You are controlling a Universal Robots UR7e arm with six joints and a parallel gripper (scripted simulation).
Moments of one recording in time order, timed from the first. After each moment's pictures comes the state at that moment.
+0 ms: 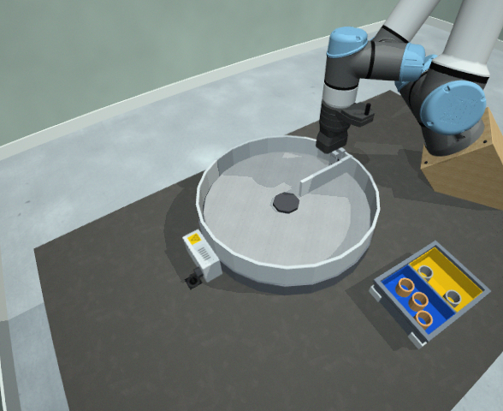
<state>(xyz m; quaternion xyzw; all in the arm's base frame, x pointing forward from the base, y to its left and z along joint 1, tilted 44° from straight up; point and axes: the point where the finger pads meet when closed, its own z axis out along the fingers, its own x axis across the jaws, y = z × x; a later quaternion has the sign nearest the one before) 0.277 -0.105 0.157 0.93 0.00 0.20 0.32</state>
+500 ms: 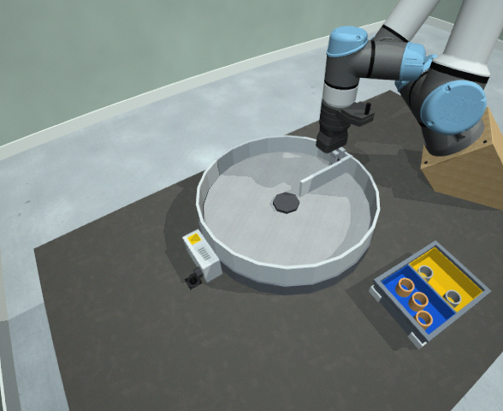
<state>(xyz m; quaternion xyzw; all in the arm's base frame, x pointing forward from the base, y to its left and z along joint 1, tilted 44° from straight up) 0.277 -0.104 0.158 0.93 0.00 0.20 0.32</state>
